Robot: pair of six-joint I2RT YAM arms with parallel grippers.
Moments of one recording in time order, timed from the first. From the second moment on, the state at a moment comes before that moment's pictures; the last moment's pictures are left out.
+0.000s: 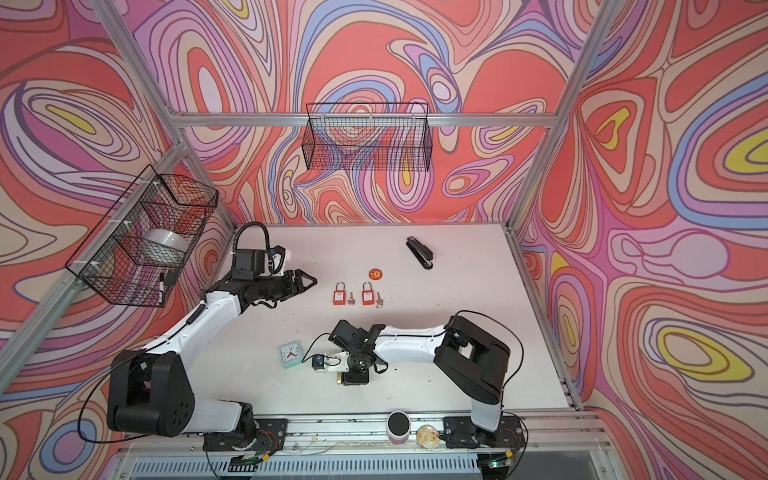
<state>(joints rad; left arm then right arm) -0.09 1.41 0.97 -0.39 0.57 -0.44 1.03 1.78 1.04 -0.44 -0.23 -0.50</state>
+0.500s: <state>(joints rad) -0.11 1.38 0.93 -0.29 0.71 -0.48 0.71 1.53 1.00 -0.29 -0.21 -0.39</state>
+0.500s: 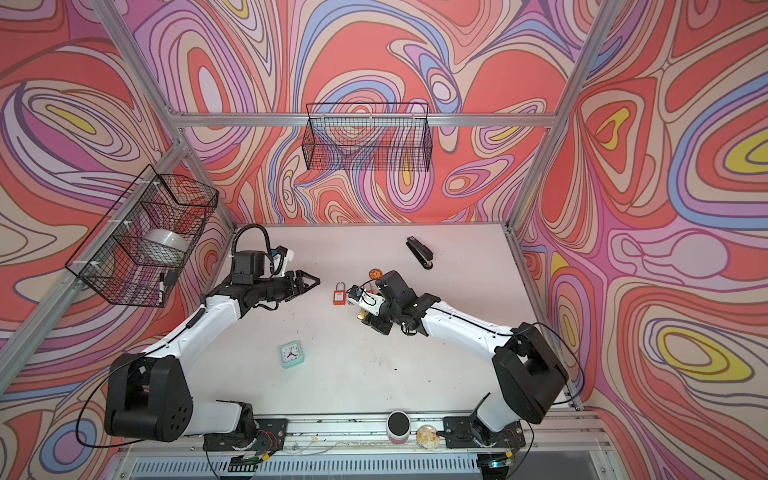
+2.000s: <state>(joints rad) -0.32 1.50 0.93 -0.09 0.86 -0.60 0.69 1.61 1.16 -0.16 -0.30 -0.34</state>
